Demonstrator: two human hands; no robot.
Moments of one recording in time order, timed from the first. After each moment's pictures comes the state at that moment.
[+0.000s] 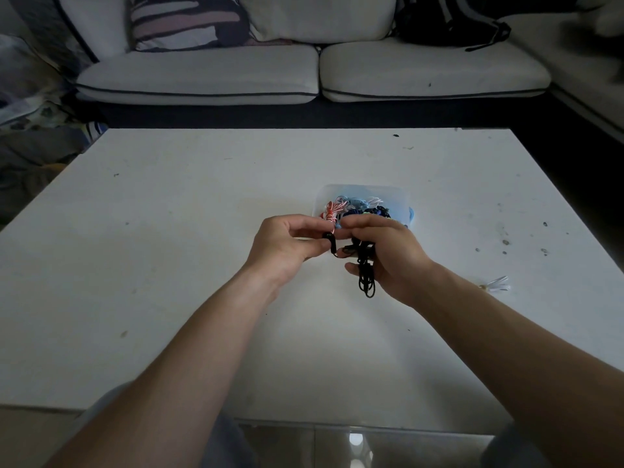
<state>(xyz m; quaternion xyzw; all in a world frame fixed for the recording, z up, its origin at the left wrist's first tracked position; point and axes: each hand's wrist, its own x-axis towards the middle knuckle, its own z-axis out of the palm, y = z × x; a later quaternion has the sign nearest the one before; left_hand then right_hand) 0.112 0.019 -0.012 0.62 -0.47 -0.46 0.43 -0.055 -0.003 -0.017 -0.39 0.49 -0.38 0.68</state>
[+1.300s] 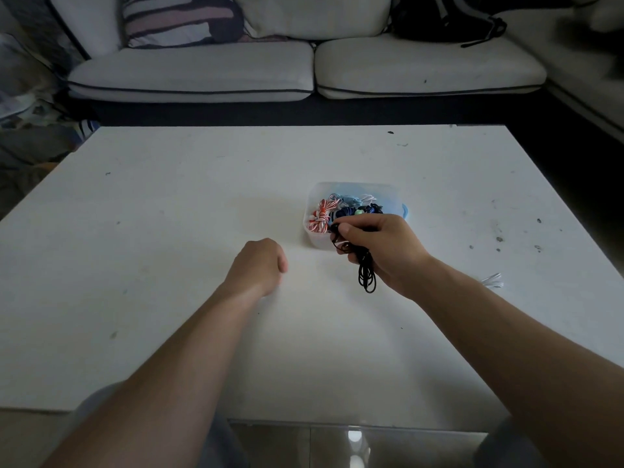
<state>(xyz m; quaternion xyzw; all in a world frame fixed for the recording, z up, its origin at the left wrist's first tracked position) 0.150 -0.003 -0.076 0.74 -0.63 -0.22 0.09 -0.066 -0.014 -0.030 -0.47 0.47 -0.39 0.64</state>
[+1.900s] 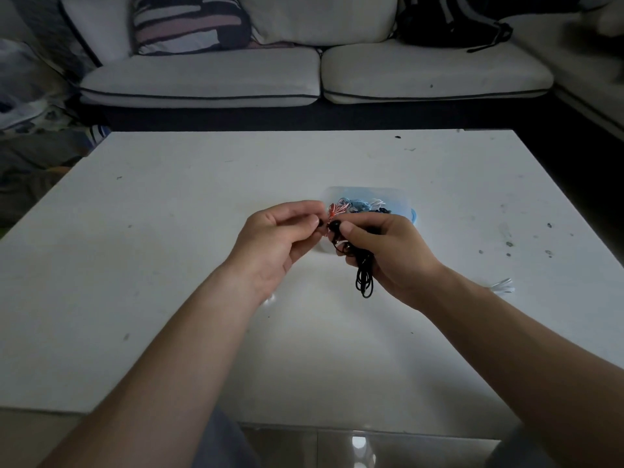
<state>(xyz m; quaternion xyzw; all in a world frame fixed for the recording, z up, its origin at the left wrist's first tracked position) 0.117 0.026 0.015 0.50 -0.33 -0.60 0.53 -0.055 -0.001 -0.017 -0.49 0.40 -0.41 0.65</state>
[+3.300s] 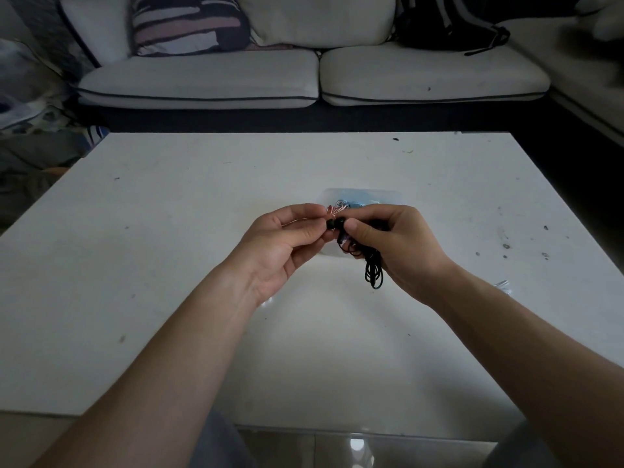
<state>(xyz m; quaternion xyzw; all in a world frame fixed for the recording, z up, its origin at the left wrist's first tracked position) 0.114 0.026 0.020 0.48 -0.30 -0.65 0.51 -0.065 -0.003 -0.005 -0.55 0.38 -0.44 0.60</state>
